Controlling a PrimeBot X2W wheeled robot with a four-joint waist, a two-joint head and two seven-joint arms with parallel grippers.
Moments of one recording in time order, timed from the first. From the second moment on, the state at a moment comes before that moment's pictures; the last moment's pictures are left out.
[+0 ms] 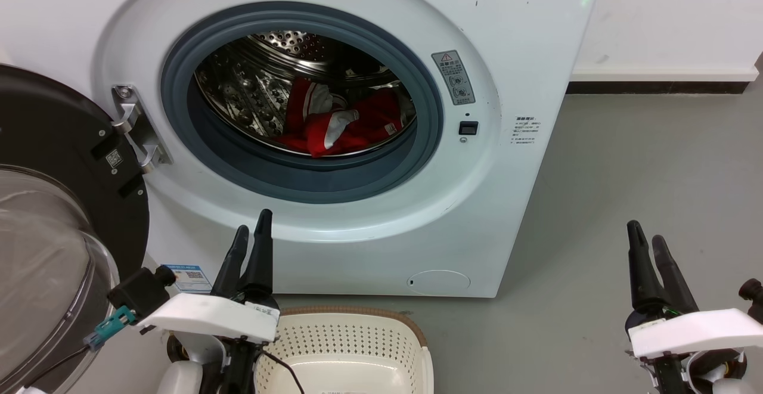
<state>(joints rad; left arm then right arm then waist) -0.13 0.05 -0.06 0.17 -0.92 -0.13 -0.08 -0.04 -0.05 -0.07 0.11 0.78 0.13 -0.08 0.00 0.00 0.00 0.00</state>
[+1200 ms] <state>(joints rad) -0.18 0.05 -0.16 0.22 -0.40 -0.07 -0.19 -0.04 -0.05 -0.07 0.14 0.27 0.13 -0.19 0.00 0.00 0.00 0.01</state>
